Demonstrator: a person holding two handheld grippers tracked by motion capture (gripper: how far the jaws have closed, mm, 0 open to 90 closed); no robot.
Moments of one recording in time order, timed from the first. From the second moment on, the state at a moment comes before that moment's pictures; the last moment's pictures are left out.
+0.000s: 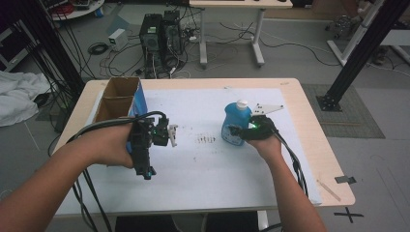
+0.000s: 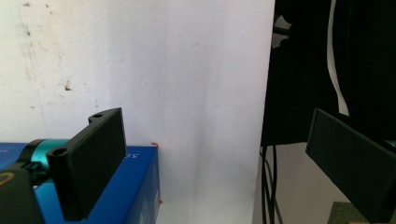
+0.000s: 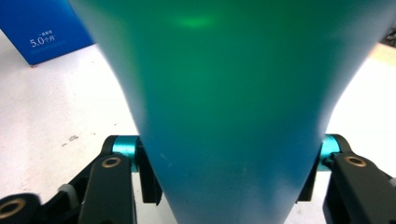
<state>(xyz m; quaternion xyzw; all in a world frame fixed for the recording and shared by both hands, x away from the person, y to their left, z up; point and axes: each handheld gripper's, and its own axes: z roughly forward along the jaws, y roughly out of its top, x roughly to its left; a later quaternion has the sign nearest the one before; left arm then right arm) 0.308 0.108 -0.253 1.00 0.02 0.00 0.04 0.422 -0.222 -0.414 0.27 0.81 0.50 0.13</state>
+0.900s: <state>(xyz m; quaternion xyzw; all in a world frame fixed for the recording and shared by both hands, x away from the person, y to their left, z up) 0.316 0.099 -0.232 1.00 0.02 0.01 0.05 0.383 -0.214 -0.372 0.17 0.84 0.50 0.11</state>
